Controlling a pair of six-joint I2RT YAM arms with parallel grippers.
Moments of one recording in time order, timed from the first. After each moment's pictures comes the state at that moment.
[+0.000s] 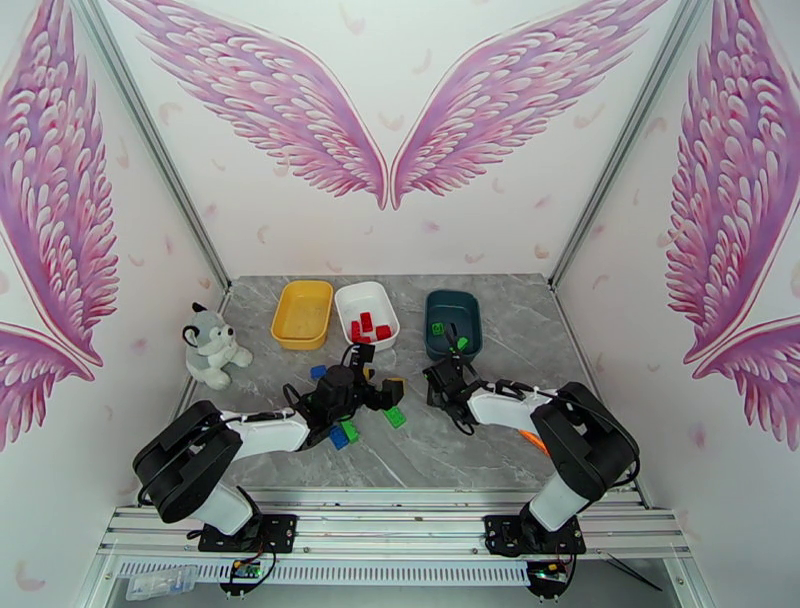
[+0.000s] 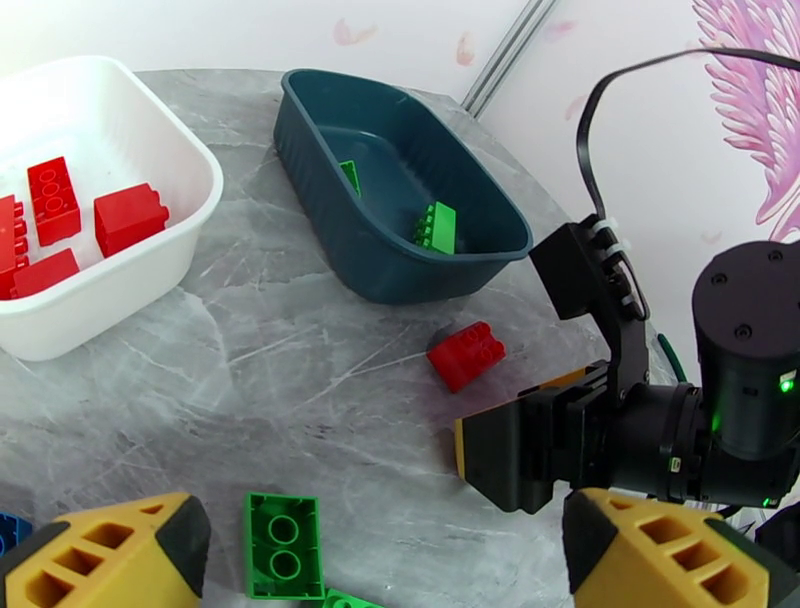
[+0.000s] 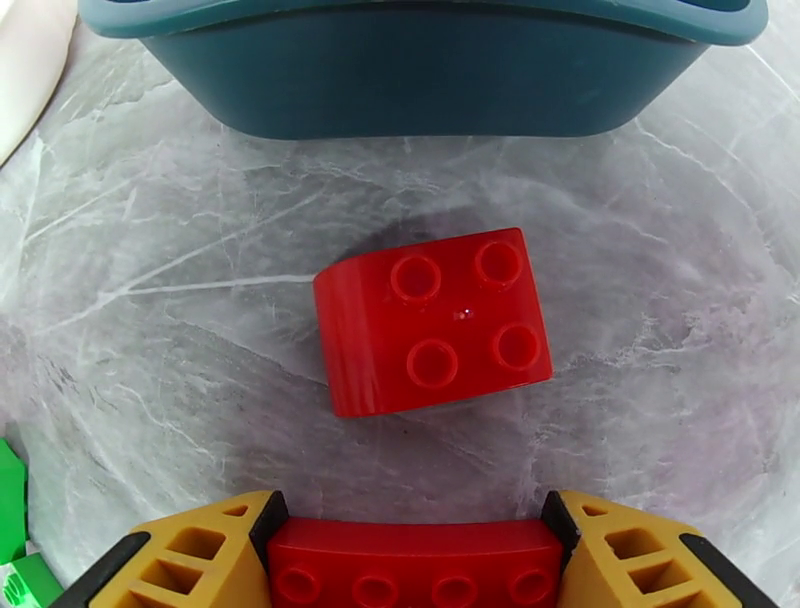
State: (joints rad) left arm -0.74 1.55 0.59 0.60 0.06 -0.48; right arm 0.60 1.66 0.76 -0.18 0.38 0.65
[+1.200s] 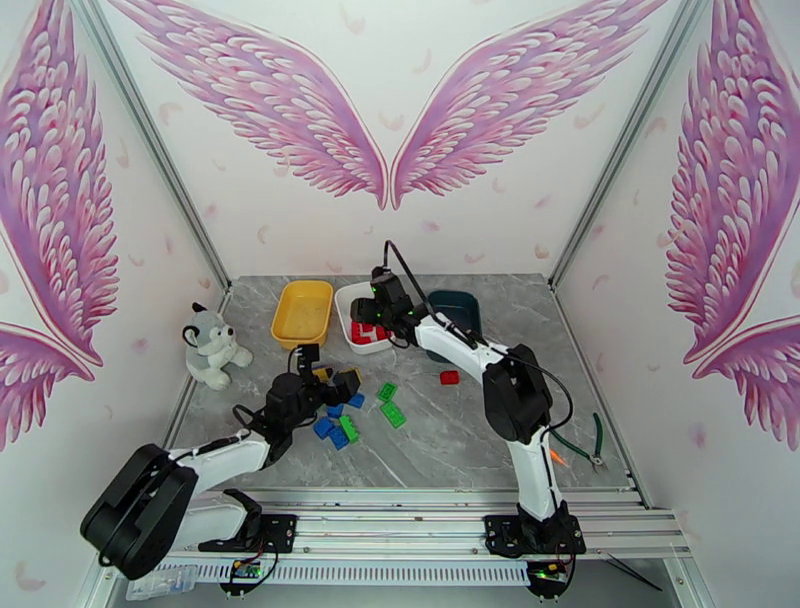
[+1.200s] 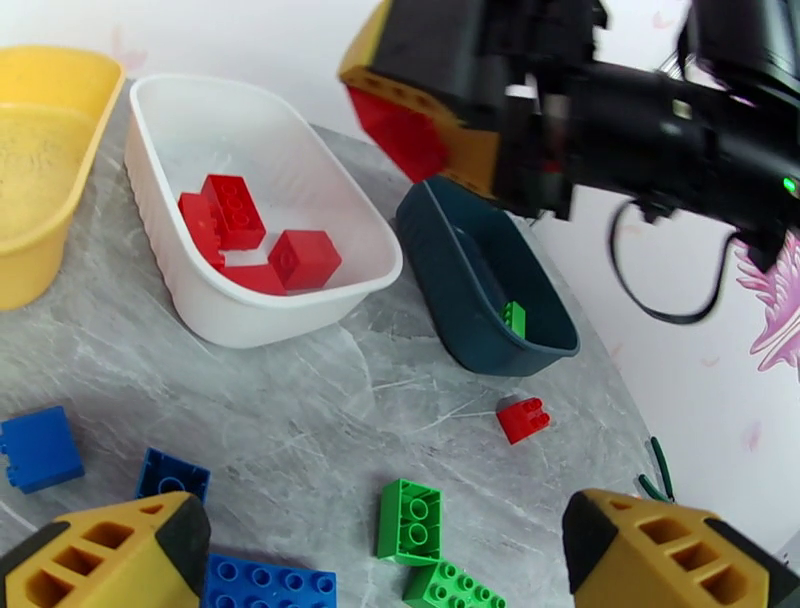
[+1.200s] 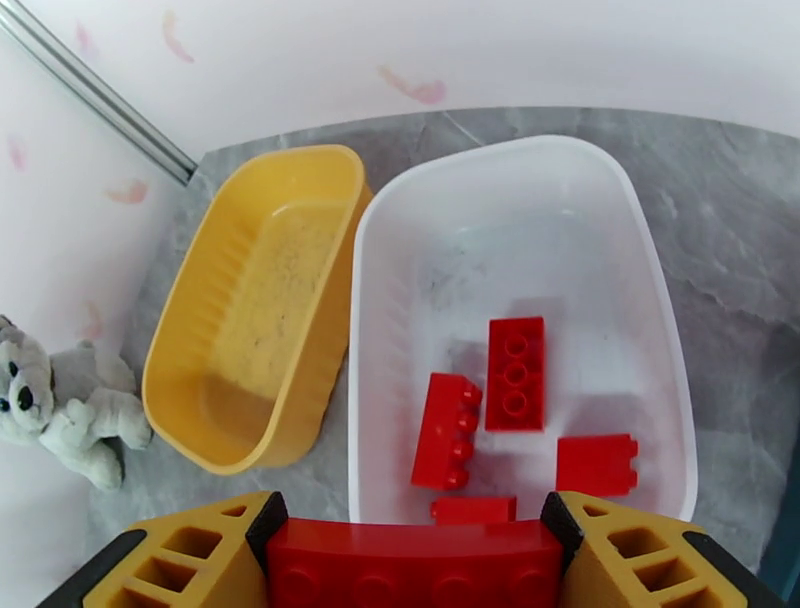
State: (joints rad) left arm -0.48 1.20 0.32 0.64 0.13 -0.59; right arm 0.64 2.16 1.87 -0.34 0.04 0.50
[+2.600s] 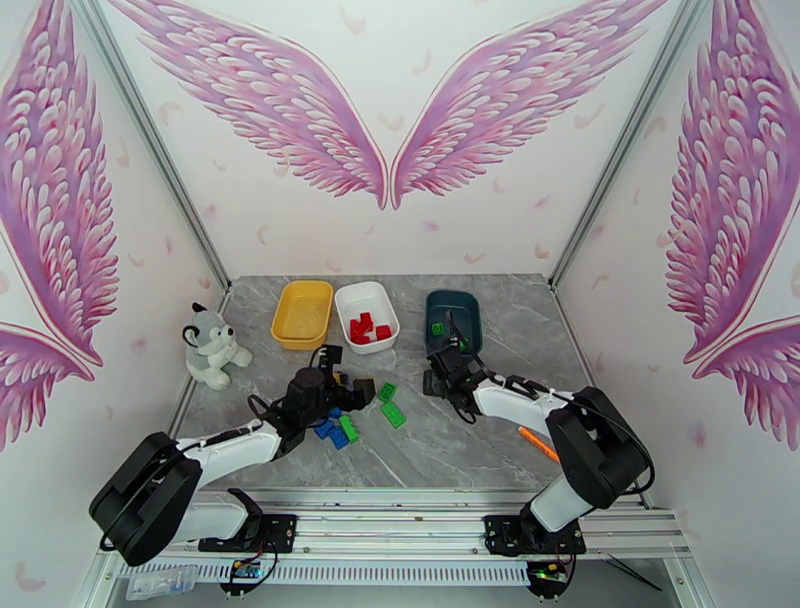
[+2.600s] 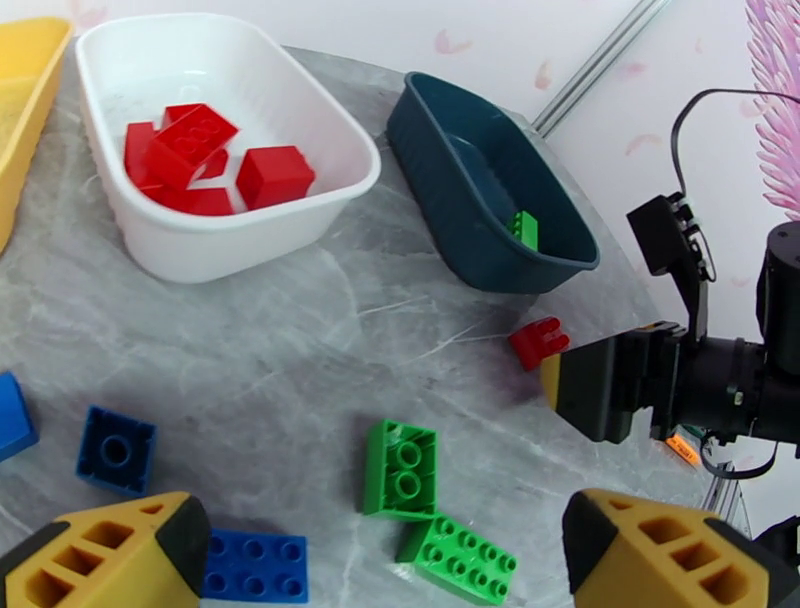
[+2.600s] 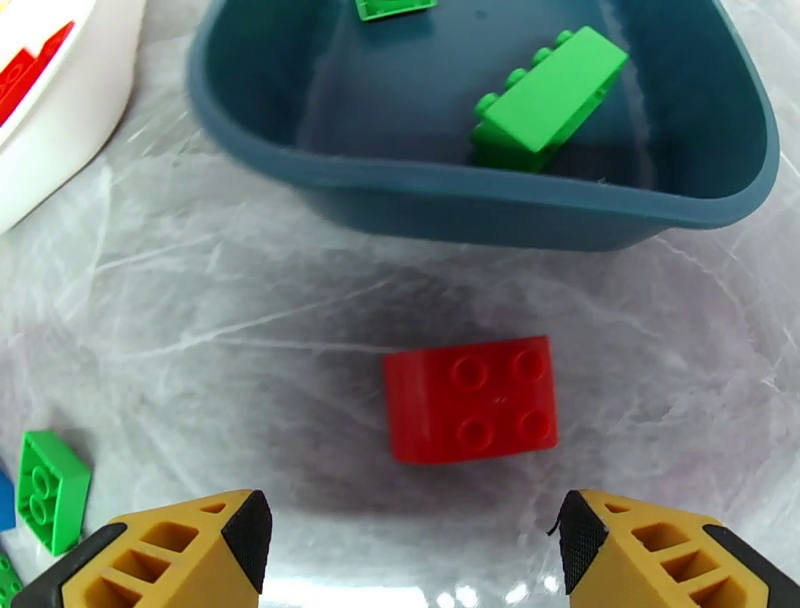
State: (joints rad) left arm -0.61 1.36 0.48 0.48 0.10 -0.52; right arm 0.54 1.61 0.83 -0.22 0.32 0.53
